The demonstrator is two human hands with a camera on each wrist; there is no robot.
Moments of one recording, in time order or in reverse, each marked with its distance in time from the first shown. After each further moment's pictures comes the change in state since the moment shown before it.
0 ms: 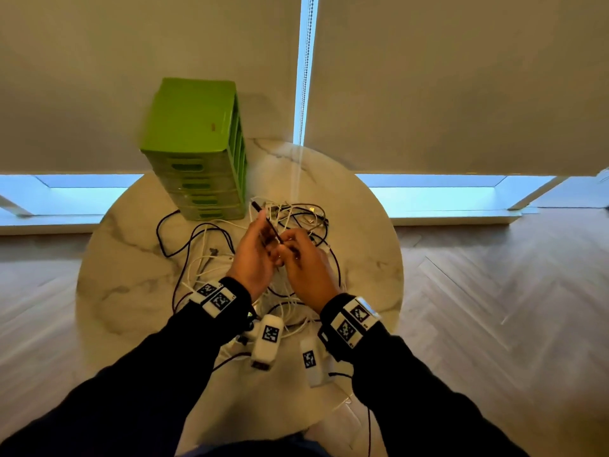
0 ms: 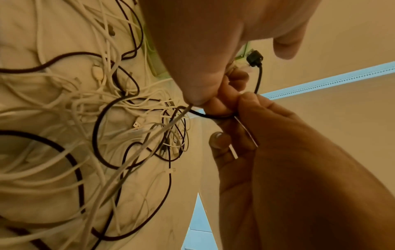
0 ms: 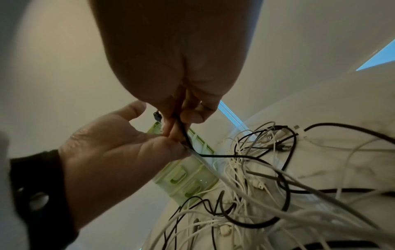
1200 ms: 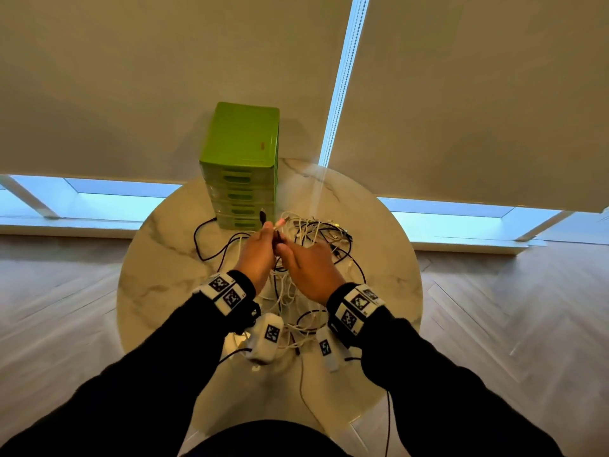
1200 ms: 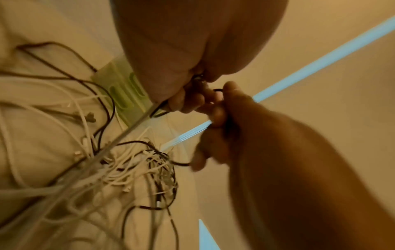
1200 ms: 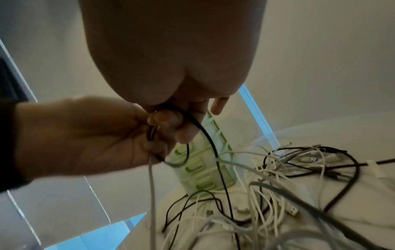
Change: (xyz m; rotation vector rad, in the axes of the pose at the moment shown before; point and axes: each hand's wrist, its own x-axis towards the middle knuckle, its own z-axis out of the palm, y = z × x) left_hand -0.012 0.056 -0.043 0.485 0.142 0.055; right_hand 0.023 -0.044 0.042 -0.529 -0.199 -0.230
